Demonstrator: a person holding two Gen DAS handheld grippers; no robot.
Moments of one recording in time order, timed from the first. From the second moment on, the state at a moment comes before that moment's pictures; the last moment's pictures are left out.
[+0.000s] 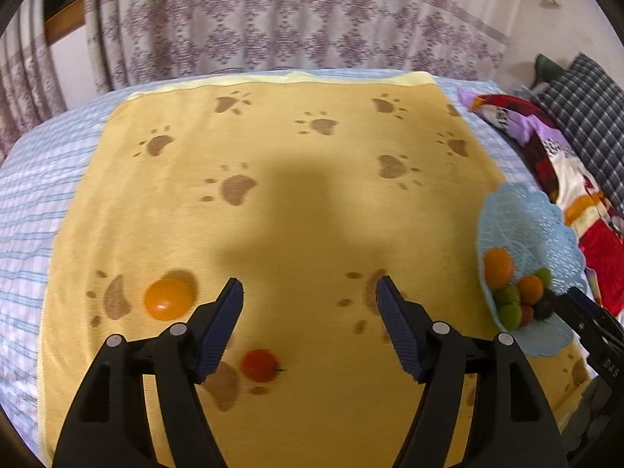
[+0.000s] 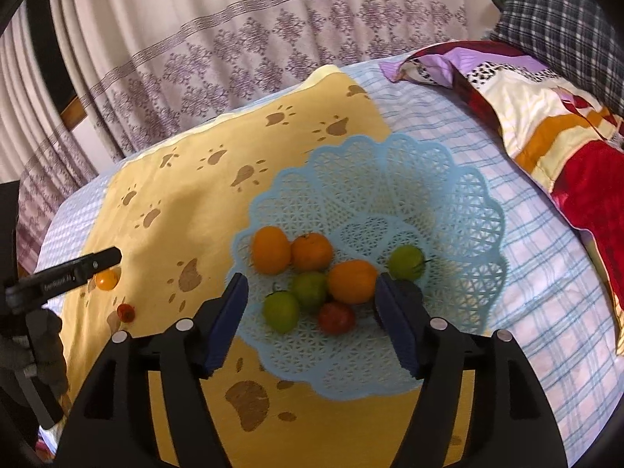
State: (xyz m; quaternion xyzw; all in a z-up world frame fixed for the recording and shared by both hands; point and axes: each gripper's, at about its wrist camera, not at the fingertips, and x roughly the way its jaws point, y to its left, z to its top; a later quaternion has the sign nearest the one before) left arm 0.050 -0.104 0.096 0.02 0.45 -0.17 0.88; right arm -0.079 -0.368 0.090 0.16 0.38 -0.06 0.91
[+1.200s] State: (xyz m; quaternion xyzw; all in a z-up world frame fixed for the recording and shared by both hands) left arm 0.100 -0.002 0.032 -0.01 0.48 -0.07 0.87; right arm -0.035 -0.243 0.076 0.09 0.44 0.08 0.89
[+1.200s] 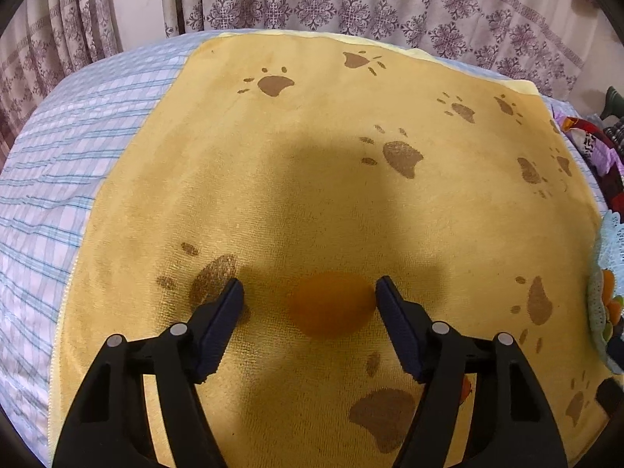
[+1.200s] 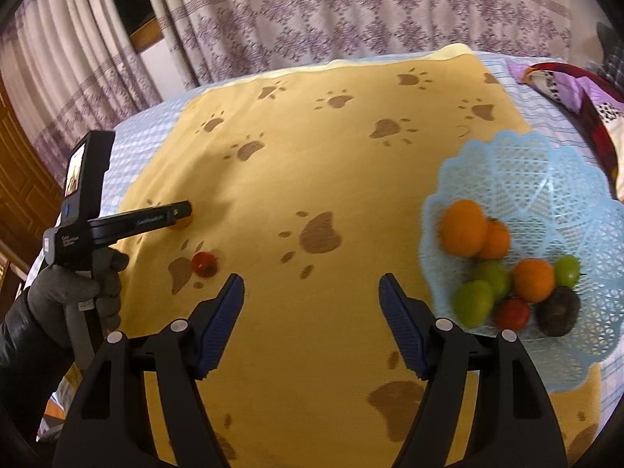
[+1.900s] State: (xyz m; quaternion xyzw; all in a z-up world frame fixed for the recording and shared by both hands) left arm 0.094 0.001 0.032 -0.04 0.47 -0.11 0.87; right arm -0.001 -0.167 0.041 0.05 0.49 0.15 0.86
